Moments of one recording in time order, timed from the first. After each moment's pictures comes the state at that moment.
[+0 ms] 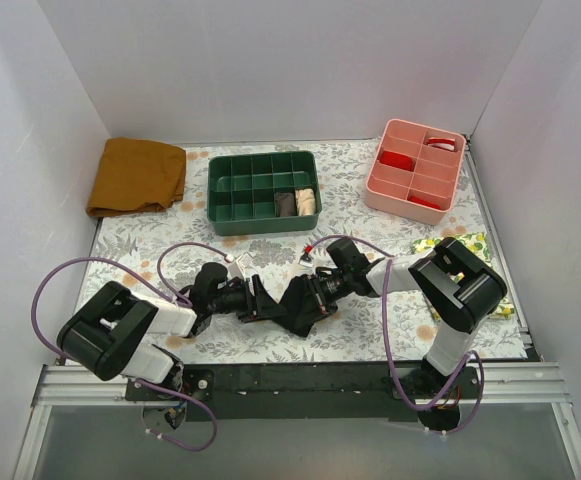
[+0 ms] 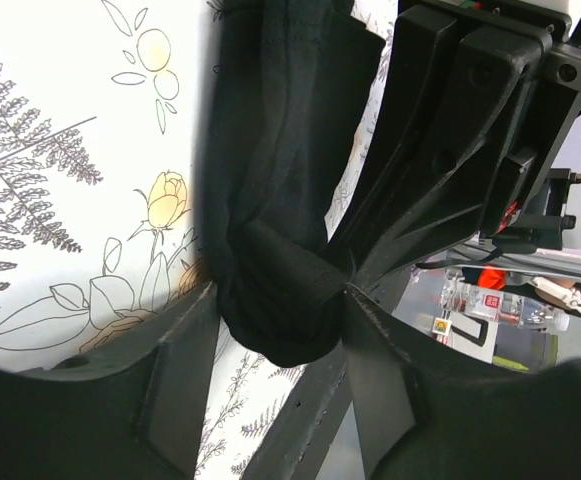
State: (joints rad) left arm -0.56 1.42 0.21 0.65 0.64 -0.91; right arm 0.73 1.75 0.67 0.14 -0.95 0.57
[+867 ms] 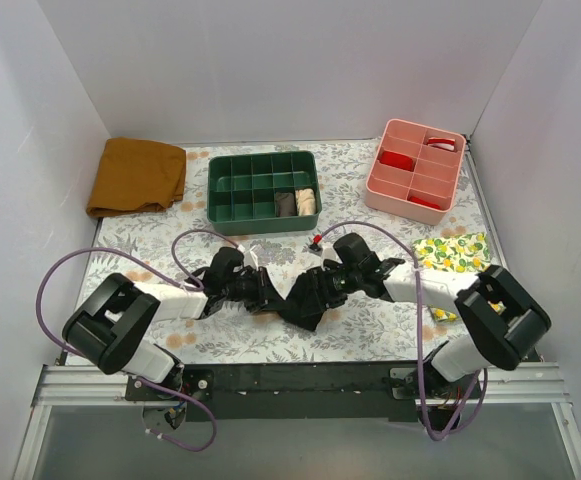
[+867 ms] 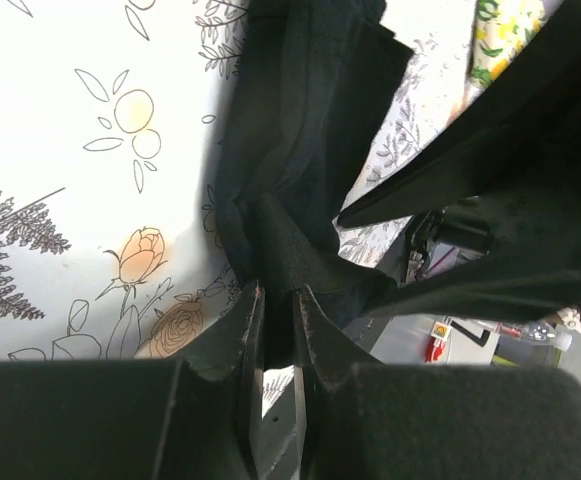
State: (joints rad) left arm -0.60 1.46 0.40 0.37 0.58 -0.89; right arm 0.76 1.50 0.66 -0.04 -0.62 0.47
